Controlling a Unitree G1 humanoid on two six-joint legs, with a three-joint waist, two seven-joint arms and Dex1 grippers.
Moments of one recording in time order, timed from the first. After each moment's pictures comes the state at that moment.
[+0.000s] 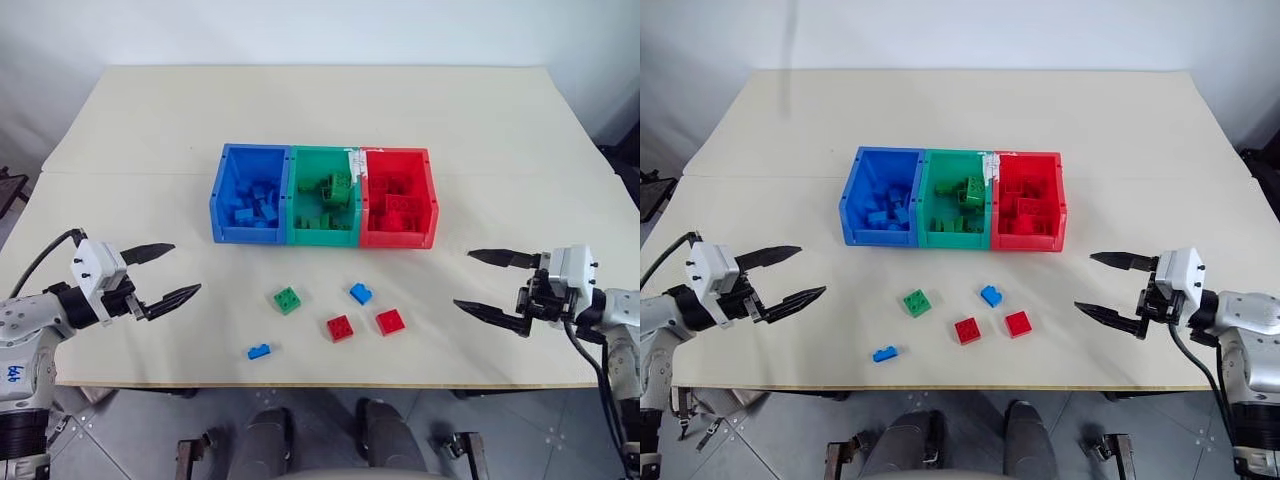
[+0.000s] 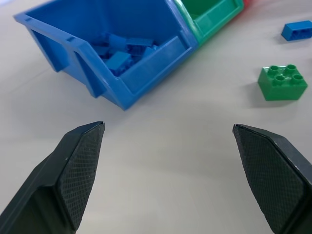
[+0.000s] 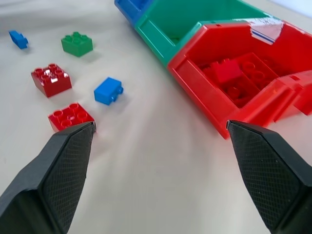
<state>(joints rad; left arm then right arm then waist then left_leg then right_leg) -0.06 0.79 0.35 0.06 -0.43 0.05 -1.04 -0.15 -0.77 -0.24 0.10 0.51 -0.04 1.34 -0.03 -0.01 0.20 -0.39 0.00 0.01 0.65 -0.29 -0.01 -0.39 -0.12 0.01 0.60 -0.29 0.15</state>
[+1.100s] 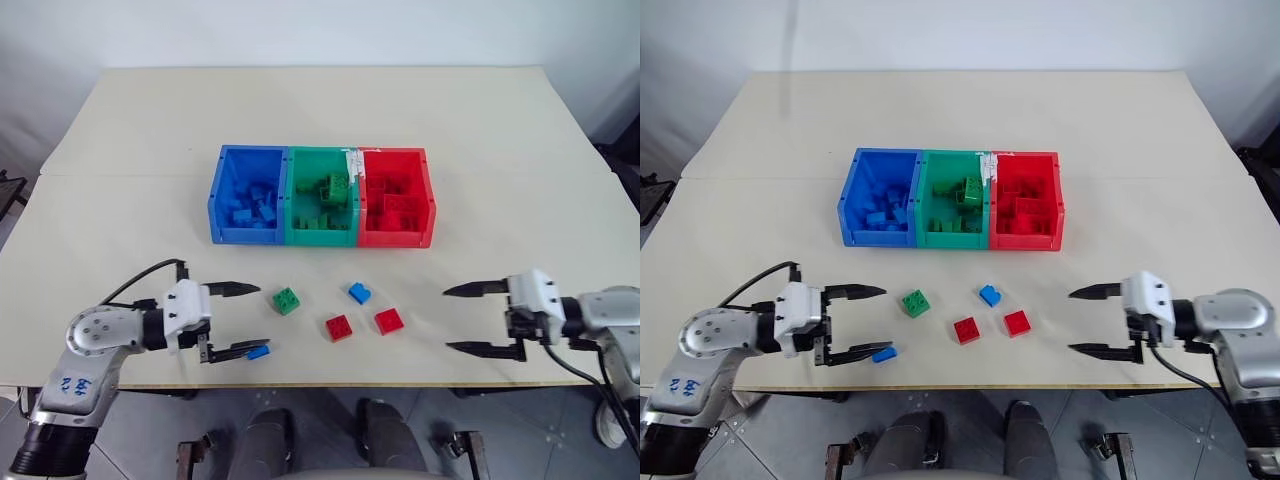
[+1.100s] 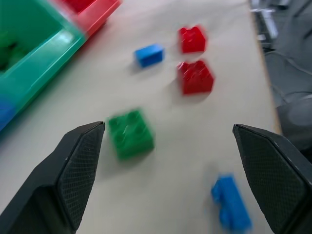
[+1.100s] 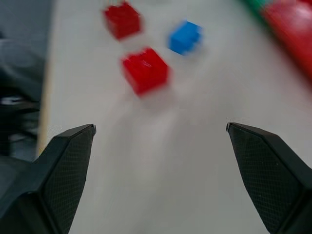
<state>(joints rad) 0.03 0.74 0.14 -0.21 -0.41 0.05 -1.09 -0.19 -0.87 -0.02 0.04 0.40 0.01 1.45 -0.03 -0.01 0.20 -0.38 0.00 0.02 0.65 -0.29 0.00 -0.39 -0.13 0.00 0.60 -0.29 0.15</state>
